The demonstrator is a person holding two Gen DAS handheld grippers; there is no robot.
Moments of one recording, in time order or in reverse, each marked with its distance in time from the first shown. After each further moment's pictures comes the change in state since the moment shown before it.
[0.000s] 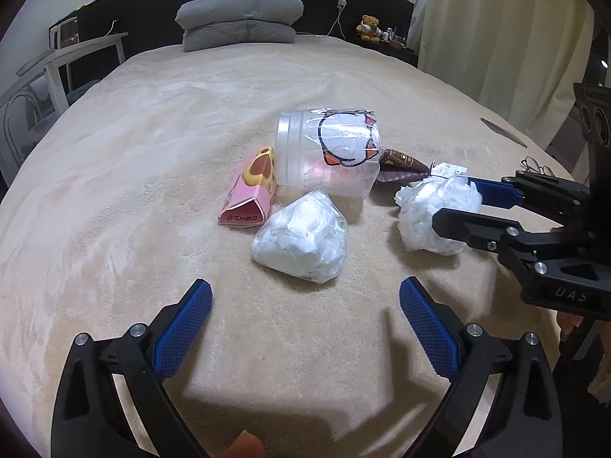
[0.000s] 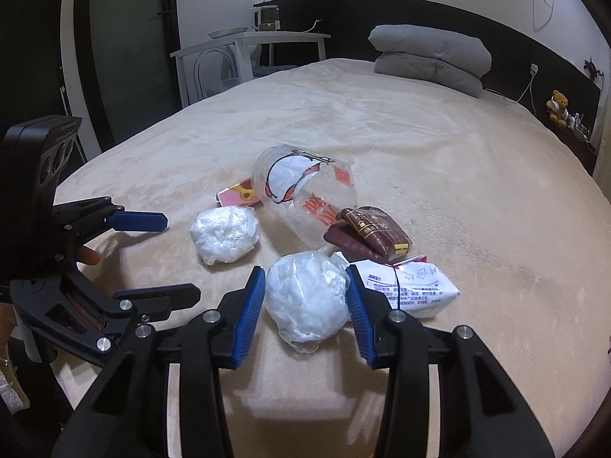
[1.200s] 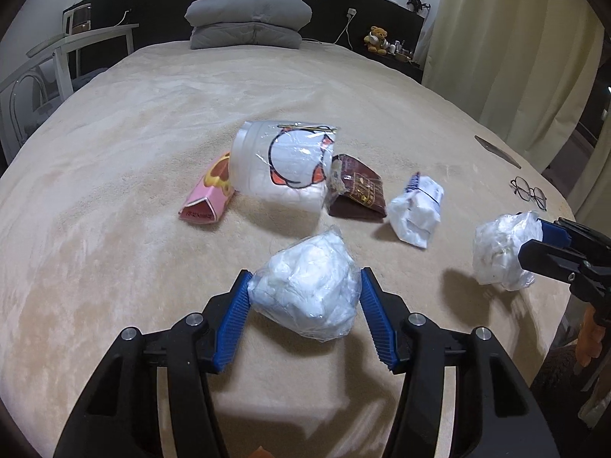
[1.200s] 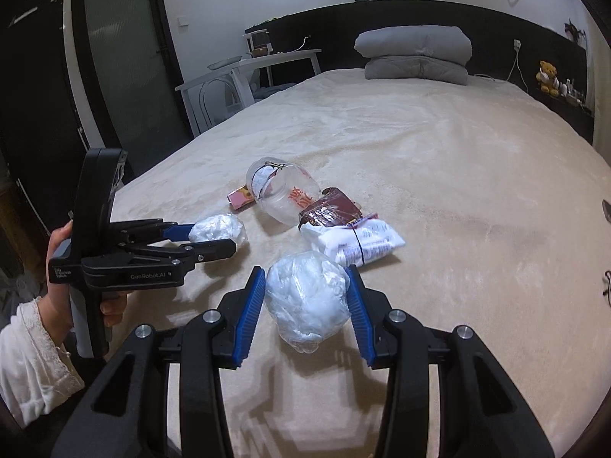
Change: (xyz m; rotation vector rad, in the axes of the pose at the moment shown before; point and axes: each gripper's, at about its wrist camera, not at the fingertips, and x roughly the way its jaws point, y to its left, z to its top) left arm -0.010 -0.038 -0.005 -0.071 -0.036 -0.014; right arm -0.091 -0.038 -0.044 0.126 -0.061 0.091
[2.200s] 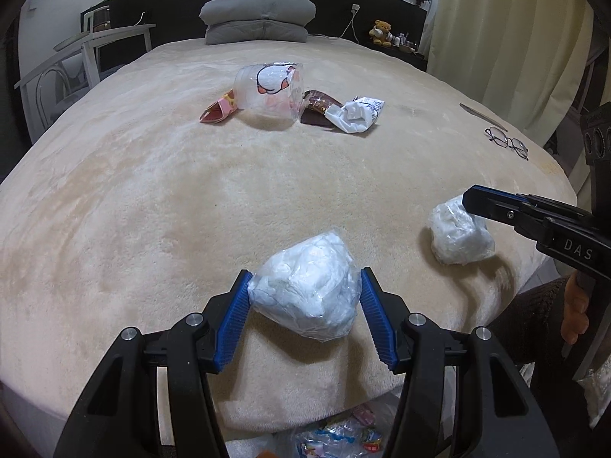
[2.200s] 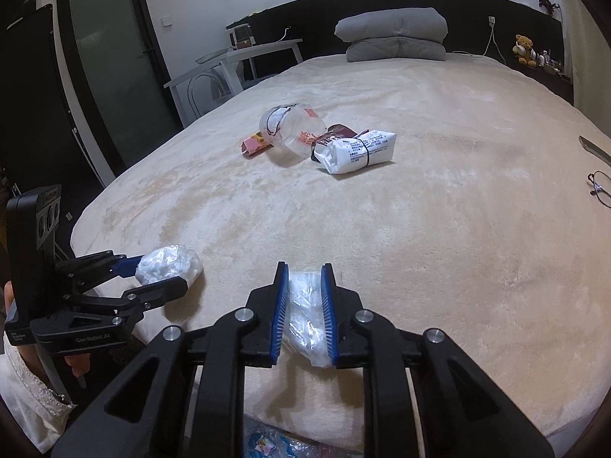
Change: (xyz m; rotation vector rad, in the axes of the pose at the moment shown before) left arm -0.069 -0.045 -0.110 -0.002 0.013 0.079; right arm -0.026 0.033 -0.077 0.087 0.046 -0.048
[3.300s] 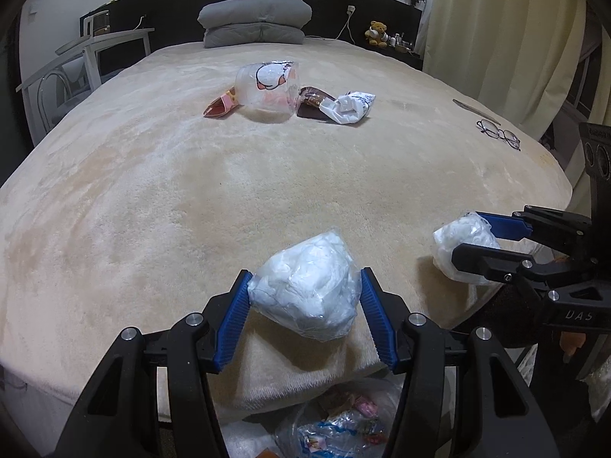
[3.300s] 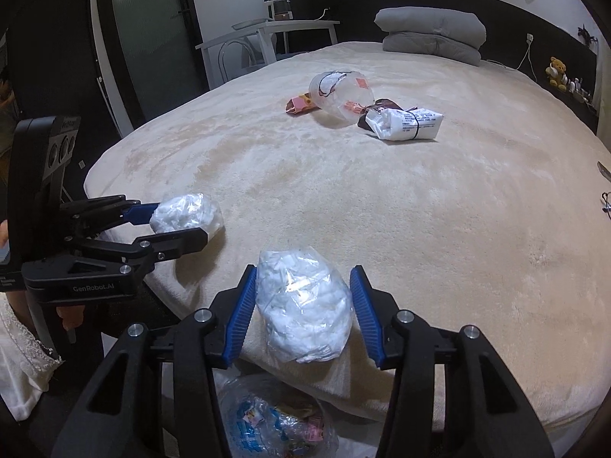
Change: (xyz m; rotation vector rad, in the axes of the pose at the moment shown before) left arm -0.020 -0.006 -0.022 0.017 -0.002 -0.006; right arm -0.006 0.037 -0.033 -0.141 0.086 0.028
